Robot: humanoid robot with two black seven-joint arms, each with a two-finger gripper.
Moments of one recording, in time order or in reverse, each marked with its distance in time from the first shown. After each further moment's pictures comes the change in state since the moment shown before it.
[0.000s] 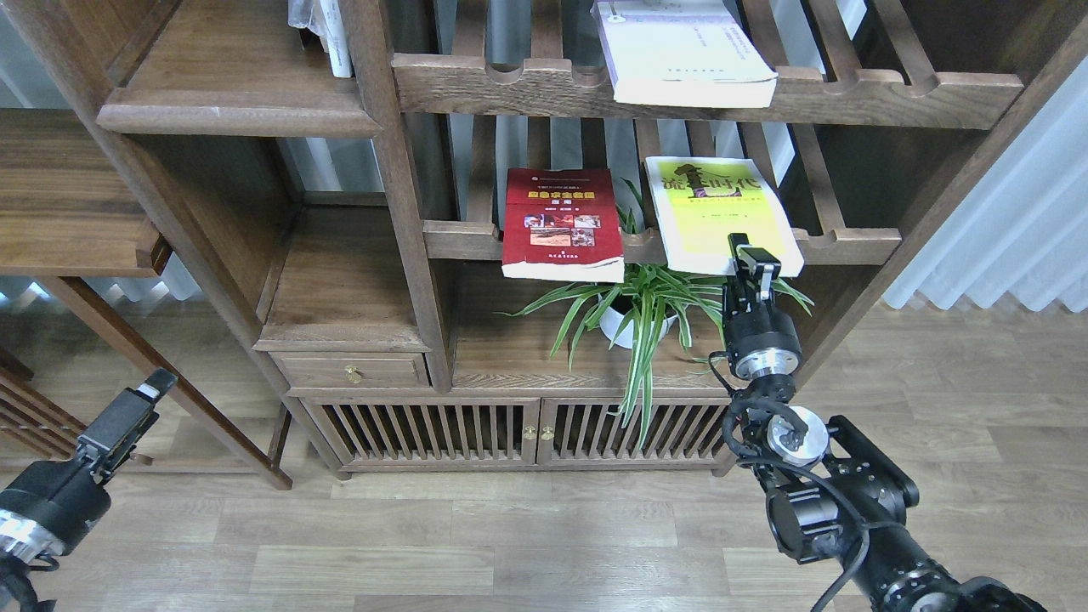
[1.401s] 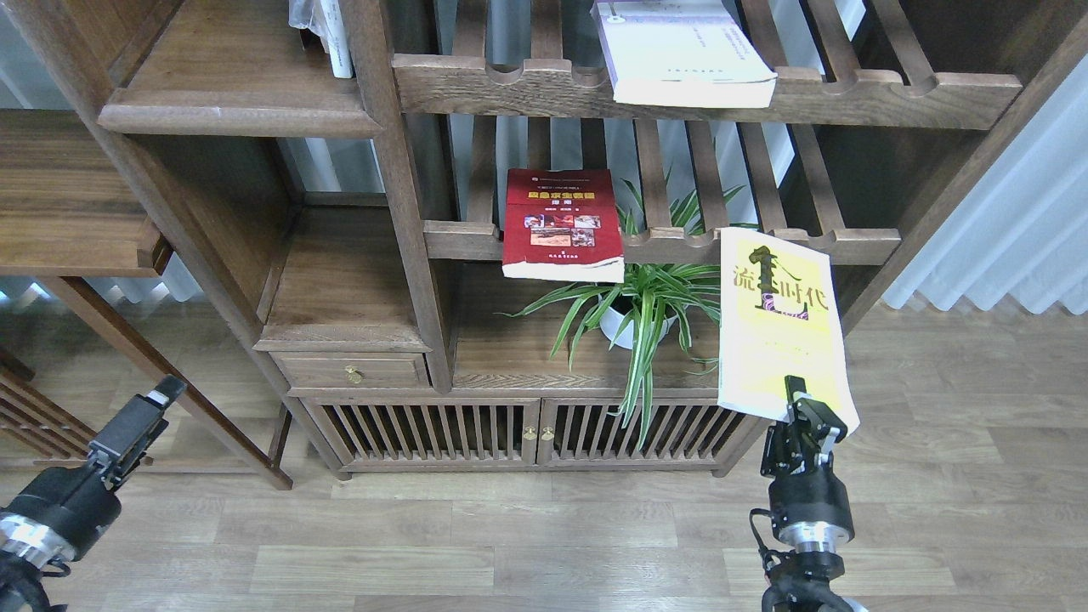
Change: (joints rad) left arm -0.002 -0.008 0.086 0.048 0.003 0.000 0.002; right arm -0.612 0.000 0.036 0.413 0.006 0.061 -0.011
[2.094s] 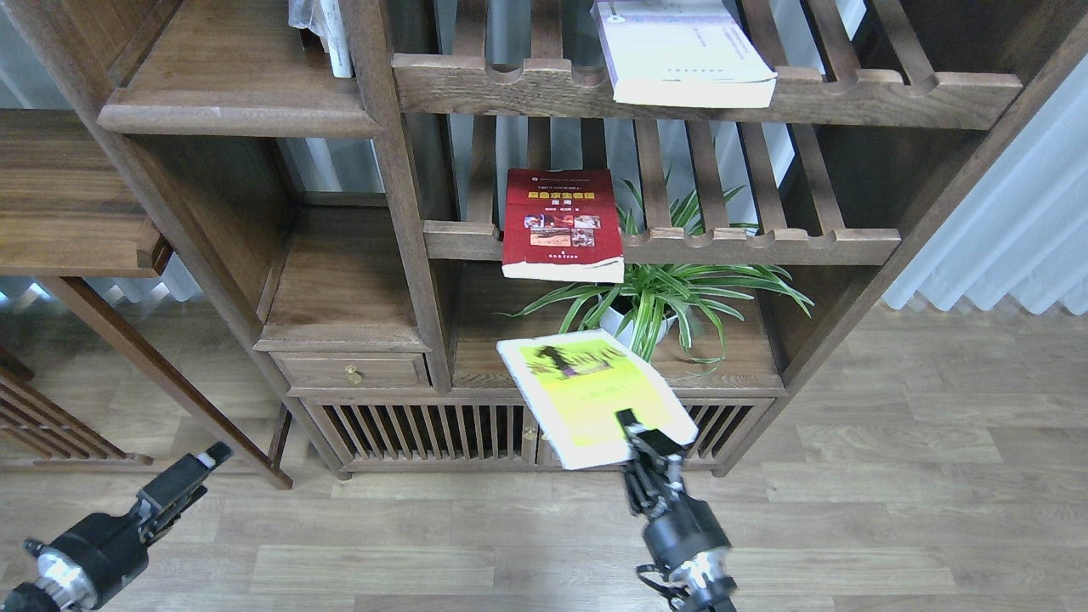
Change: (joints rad) left arm -0.099 0.198 0.324 0.058 -0.278 0.000 0.005; right arm 0.193 0.000 -0.412 -0.100 -0.116 0.000 -0.079
